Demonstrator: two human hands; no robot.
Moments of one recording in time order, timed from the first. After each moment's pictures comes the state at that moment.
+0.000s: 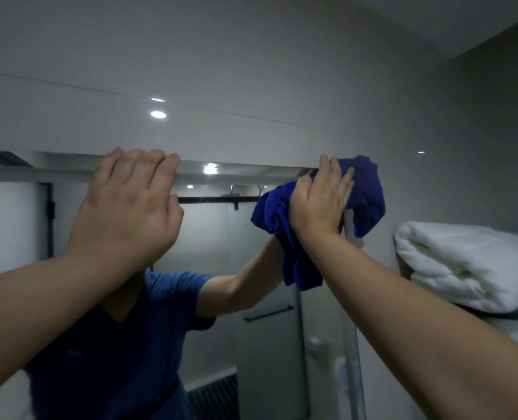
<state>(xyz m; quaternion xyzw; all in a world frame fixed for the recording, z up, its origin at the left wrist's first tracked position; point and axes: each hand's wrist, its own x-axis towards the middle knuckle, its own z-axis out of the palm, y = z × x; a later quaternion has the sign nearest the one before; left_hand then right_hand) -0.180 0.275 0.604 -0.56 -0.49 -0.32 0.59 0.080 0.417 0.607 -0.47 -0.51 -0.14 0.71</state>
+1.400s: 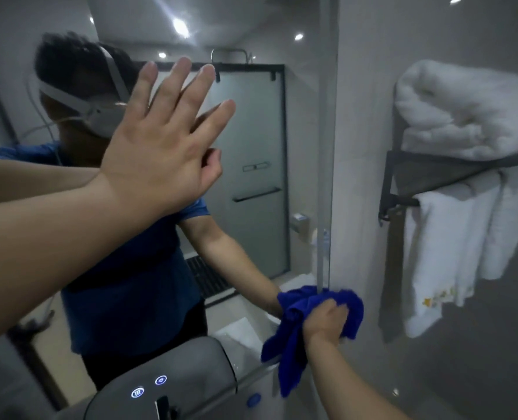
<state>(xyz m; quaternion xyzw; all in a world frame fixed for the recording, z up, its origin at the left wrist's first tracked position) -0.111 0.326 0.464 -0.64 -0.42 -0.18 0.62 0.117 0.437 0.086 -0.68 -0.22 0.33 0.62</state>
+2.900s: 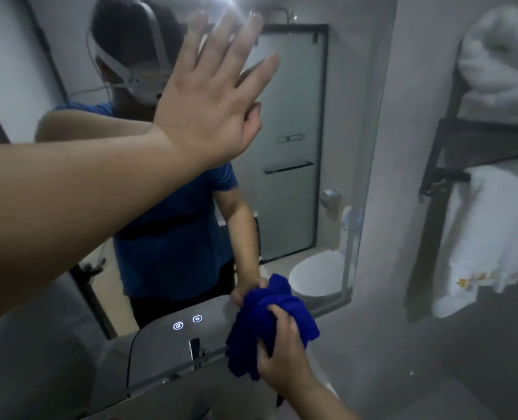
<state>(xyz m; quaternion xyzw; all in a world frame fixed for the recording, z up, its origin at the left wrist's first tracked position) -0.104 0.308 0.466 -0.65 -0.45 -0.16 0.58 0.030 0.284 0.056 -0.50 -0.71 0.28 0.41</state>
